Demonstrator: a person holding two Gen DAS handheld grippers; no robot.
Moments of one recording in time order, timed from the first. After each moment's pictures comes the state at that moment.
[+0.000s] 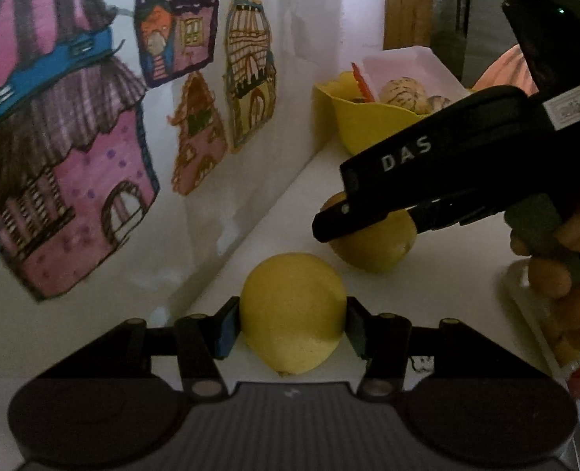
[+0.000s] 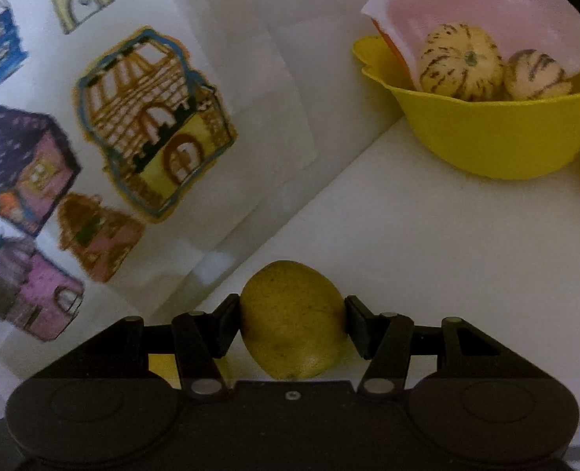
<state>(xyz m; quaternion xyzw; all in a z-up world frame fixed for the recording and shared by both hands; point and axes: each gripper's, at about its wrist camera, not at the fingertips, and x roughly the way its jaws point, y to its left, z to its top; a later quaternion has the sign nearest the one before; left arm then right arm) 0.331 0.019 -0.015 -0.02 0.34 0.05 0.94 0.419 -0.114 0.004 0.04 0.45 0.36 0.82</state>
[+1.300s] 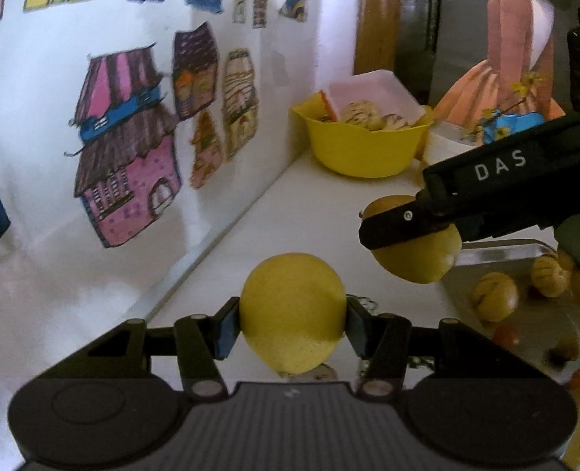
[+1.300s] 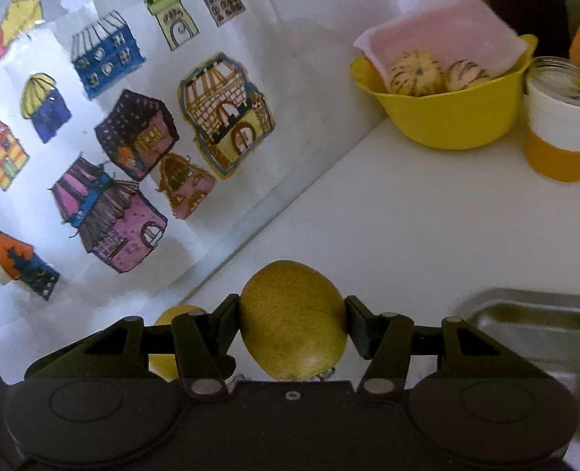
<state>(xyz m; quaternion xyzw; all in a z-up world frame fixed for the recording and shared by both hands) 0.246 0.001 0.028 -0.04 0.33 0.03 0.94 0.238 -0.256 0.077 0.07 0.44 0.35 0.82</state>
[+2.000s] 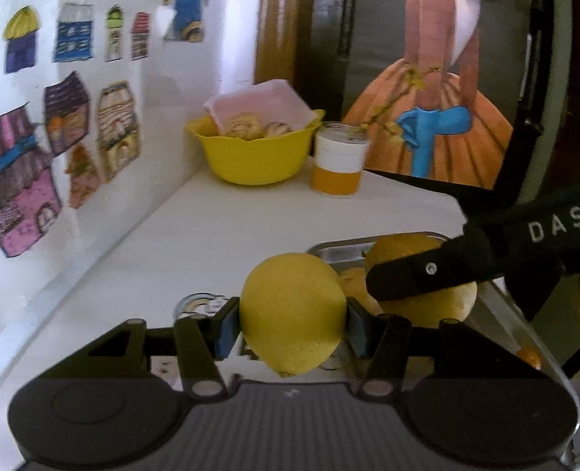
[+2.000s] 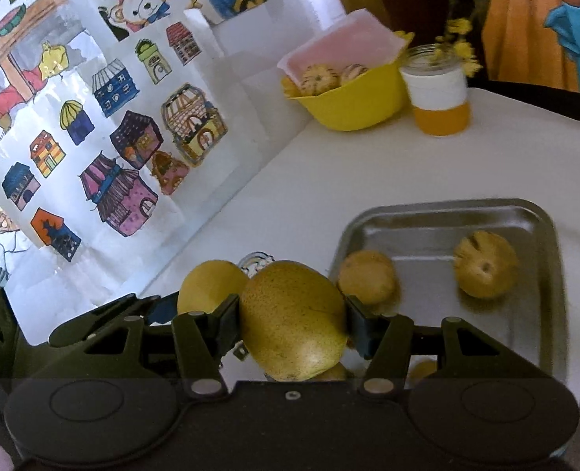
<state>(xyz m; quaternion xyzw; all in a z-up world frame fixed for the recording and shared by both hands) 0.228 -0.093 0.046 -0.03 0.31 -0.05 0.95 0.169 -0.374 0.092 0.10 0.44 0.30 0.84</state>
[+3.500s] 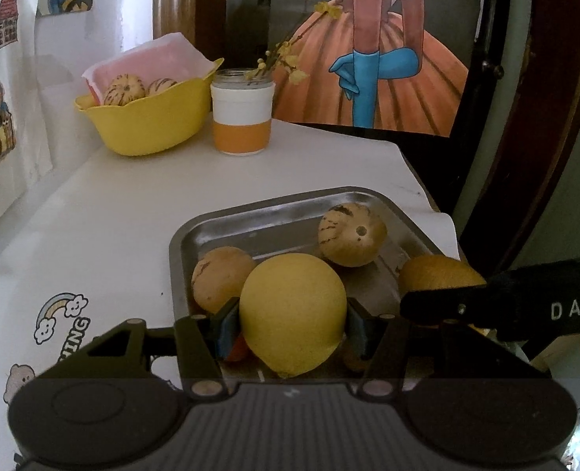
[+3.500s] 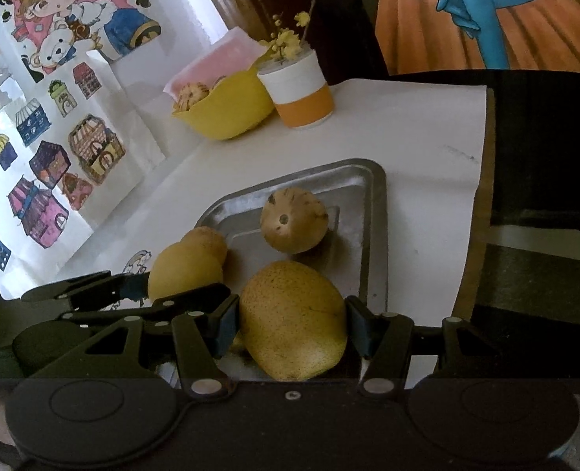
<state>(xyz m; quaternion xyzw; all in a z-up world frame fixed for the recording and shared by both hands) 0.280 -0.183 0.009 0.01 0.36 -0.11 0.92 0.166 -0.482 0.031 0.13 0.41 0.23 0.87</state>
